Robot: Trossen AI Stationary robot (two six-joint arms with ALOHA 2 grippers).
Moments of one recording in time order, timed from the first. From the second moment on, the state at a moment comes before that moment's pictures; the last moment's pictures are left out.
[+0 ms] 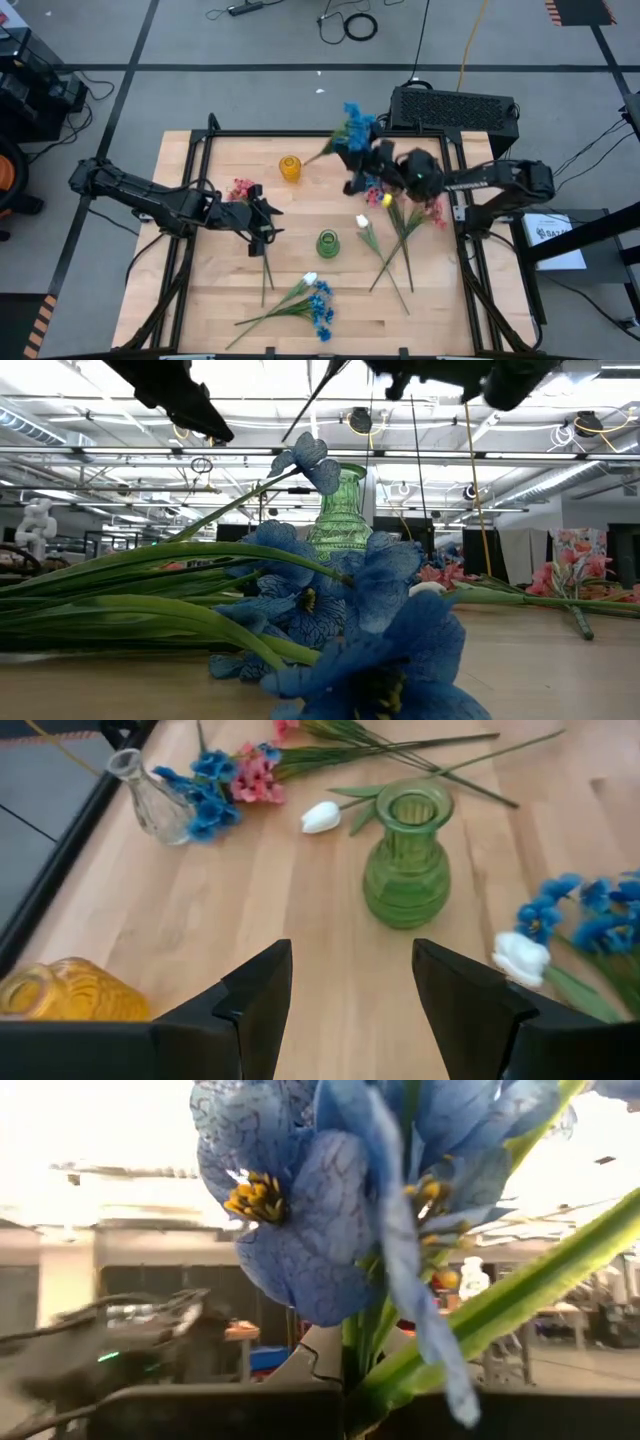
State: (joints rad) left arm -0.25 1.11 0.81 -0.37 -0.33 -0.09; right arm -0.15 1.48 0.87 1.11 0.14 0.00
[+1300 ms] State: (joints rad) left arm -0.10 1.09 0.77 -0.49 -0.37 0.01; right arm -0.37 1.89 1.32 0.71 -0.16 0.00
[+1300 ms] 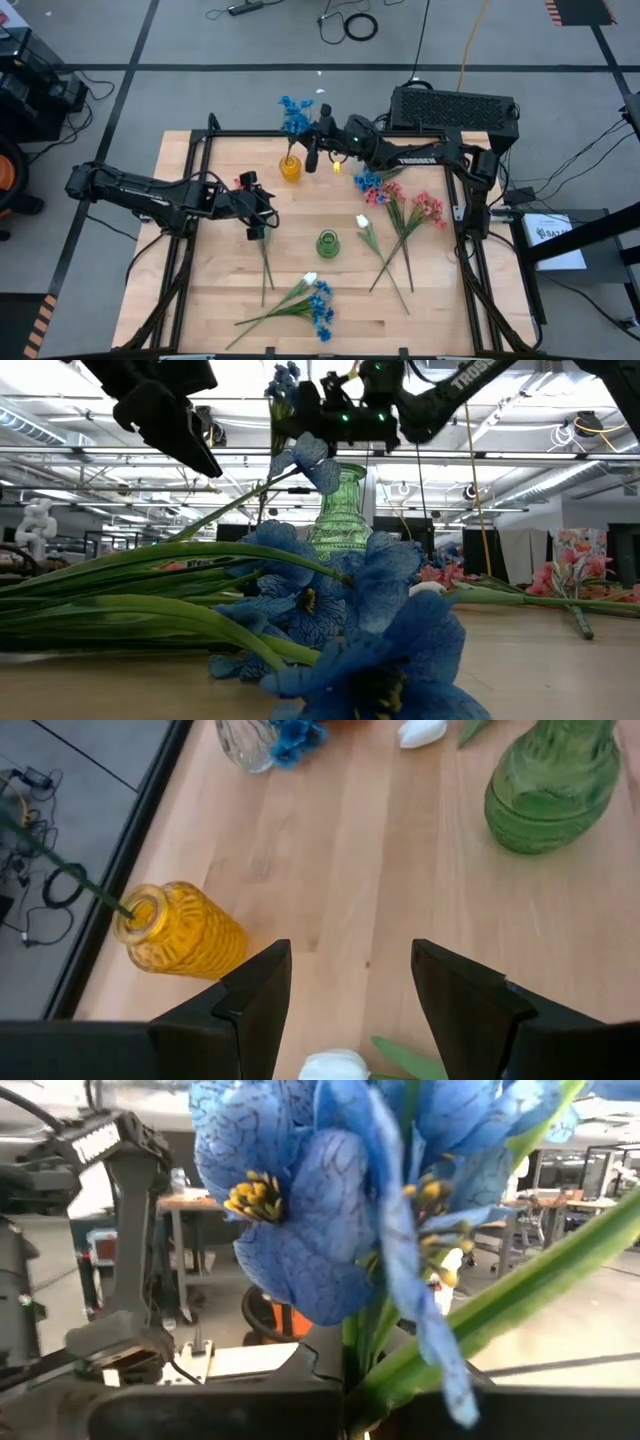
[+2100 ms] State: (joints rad) left arm -0.11 1.05 0.77 -0.58 -0.34 -0.05; right arm -0.35 1.95 1.59 0.27 -0.17 -0.14
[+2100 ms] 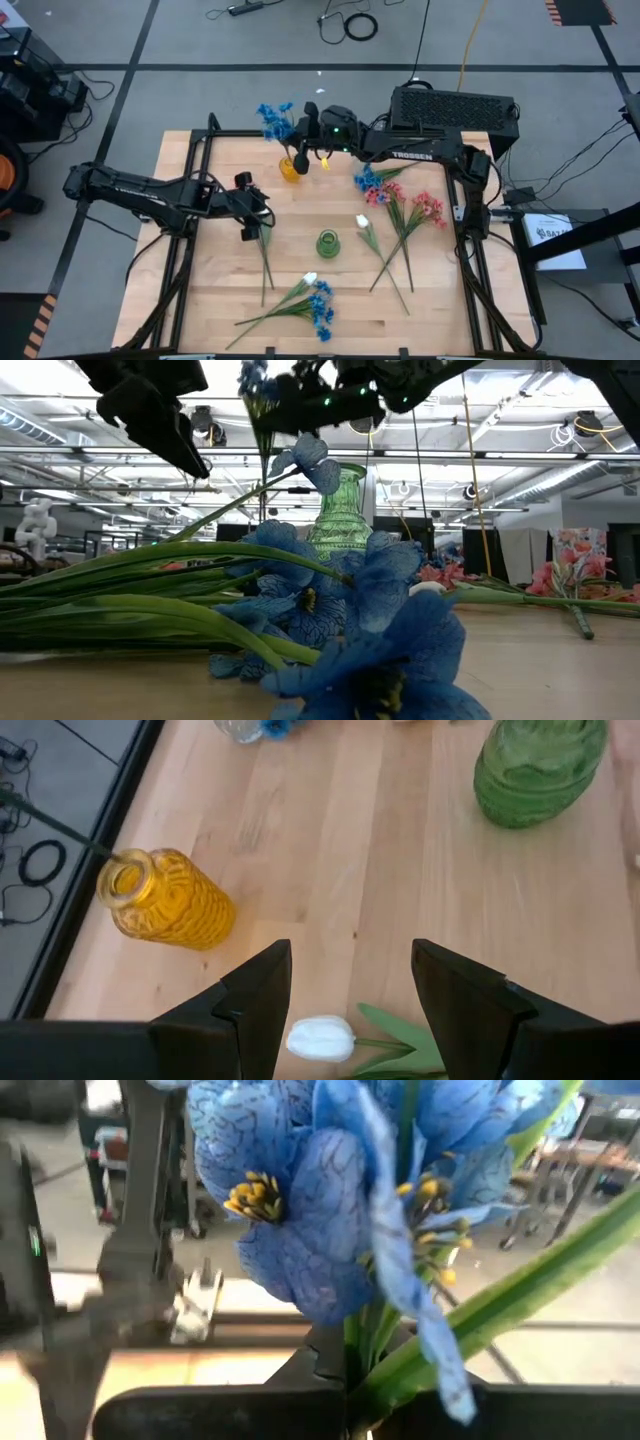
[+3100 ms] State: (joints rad) left arm -0.11 1.02 0.77 -0.59 -0.34 -0.06; right arm -0.35 2.04 1.59 0.29 -0.16 -0.17
